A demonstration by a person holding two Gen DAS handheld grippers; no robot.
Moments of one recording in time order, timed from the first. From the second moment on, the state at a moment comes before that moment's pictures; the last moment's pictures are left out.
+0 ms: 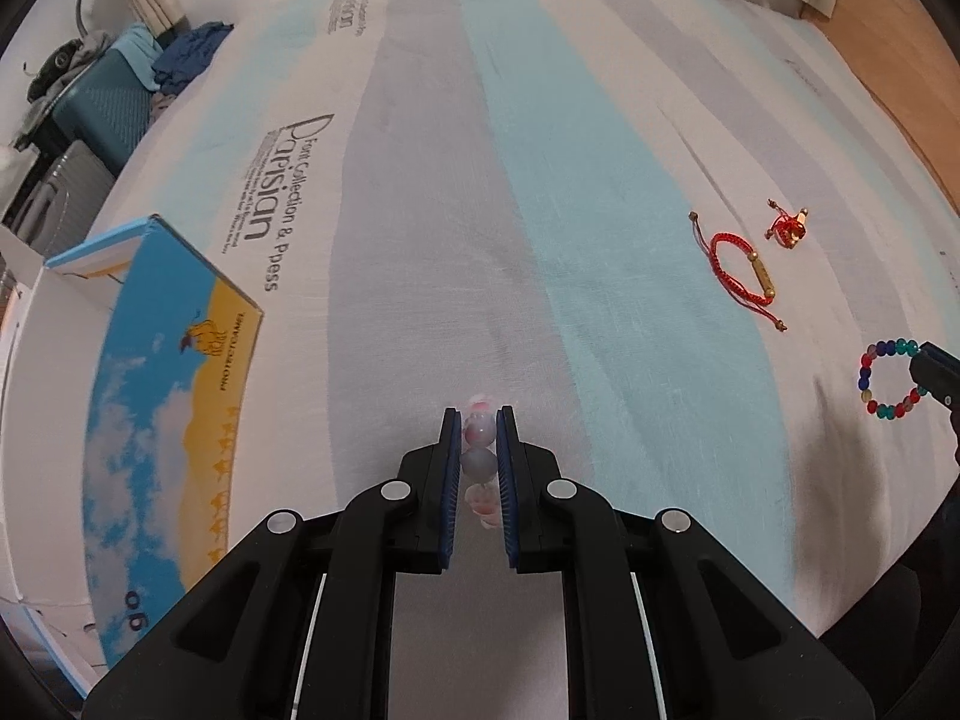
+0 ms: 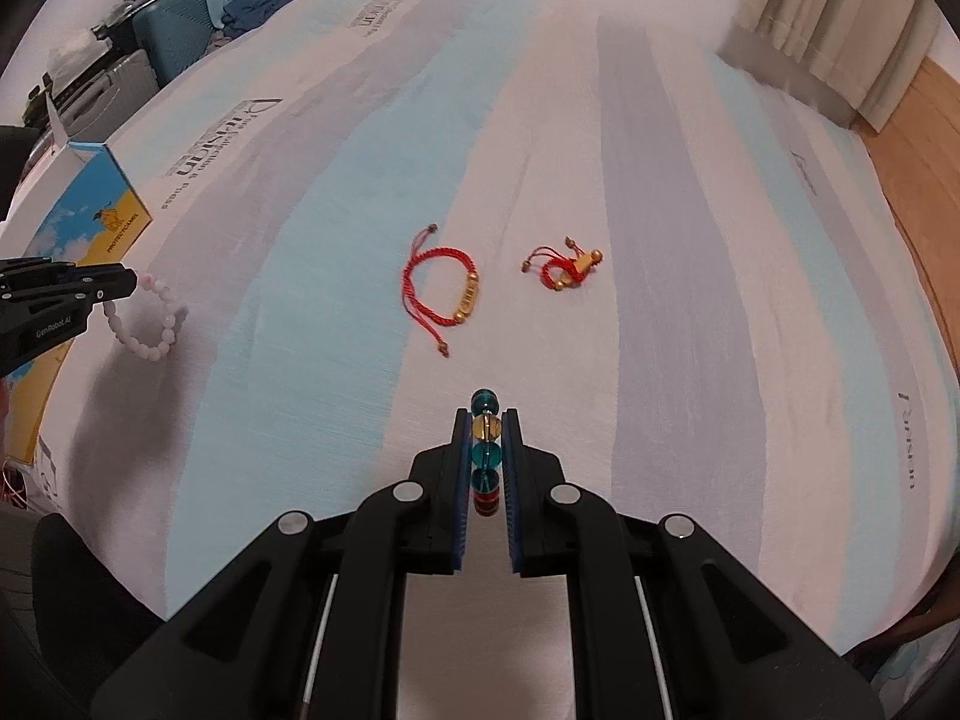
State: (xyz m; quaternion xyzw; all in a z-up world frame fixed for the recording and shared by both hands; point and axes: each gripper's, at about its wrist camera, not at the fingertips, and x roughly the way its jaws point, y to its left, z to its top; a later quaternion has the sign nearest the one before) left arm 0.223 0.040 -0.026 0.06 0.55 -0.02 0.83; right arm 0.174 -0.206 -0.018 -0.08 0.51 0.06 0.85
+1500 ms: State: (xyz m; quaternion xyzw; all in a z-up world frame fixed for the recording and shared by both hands) left arm 0.132 0.208 0.120 0.00 0.49 0.03 0.87; right arm 0.150 0.004 0.094 -0.15 0.44 0.16 0.87
